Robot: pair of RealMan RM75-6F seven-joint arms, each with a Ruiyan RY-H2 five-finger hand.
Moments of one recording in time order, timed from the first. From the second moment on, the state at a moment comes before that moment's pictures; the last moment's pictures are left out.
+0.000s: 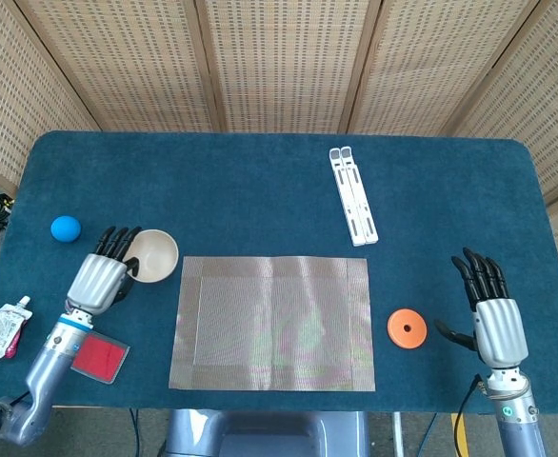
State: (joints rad) left arm -0.46 -1.49 -0.07 -1.28 1.49 1.22 0.22; right arm 0.16 -1.36 0.11 -1.50 -1.60 1.59 0.09
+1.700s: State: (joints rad) left arm -0.47 -1.58 -0.04 -1.58 1.48 1.28 0.49; right arm 0.15 -1.34 0.11 -1.51 -1.57 1.57 0.08
